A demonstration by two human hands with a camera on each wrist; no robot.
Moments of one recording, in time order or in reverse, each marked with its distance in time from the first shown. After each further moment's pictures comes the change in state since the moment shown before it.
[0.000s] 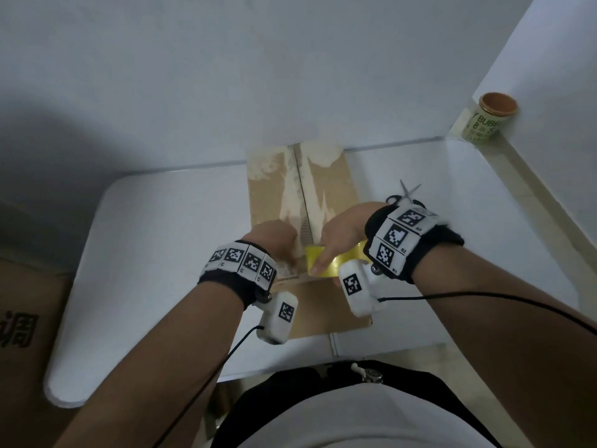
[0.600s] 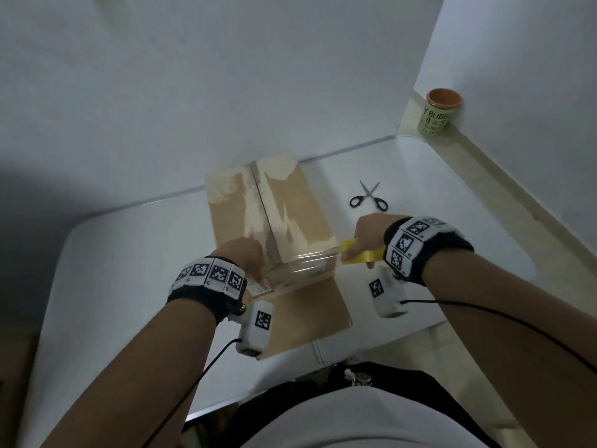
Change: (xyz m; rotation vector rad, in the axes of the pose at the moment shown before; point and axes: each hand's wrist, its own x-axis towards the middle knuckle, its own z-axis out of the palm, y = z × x) left_hand -0.007 0.013 -0.017 0.028 -0.092 -0.074; right_hand -0.005 0.108 0.048 0.179 0.305 0.329
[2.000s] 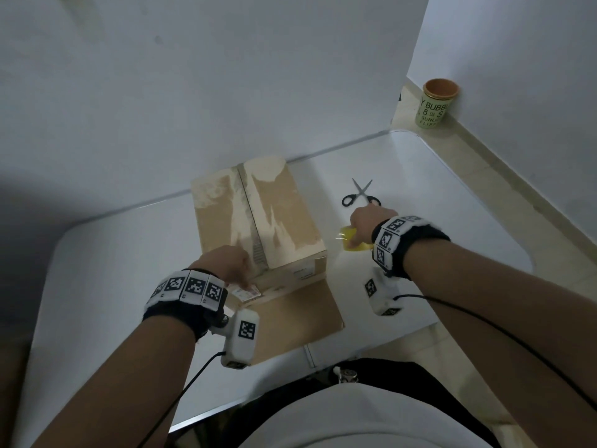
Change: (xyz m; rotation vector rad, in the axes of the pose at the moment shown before) left_hand -0.004 0.000 0.001 -0.104 -0.013 -0.025; right_hand 0.040 0.032 0.009 -0.013 0.175 0.035
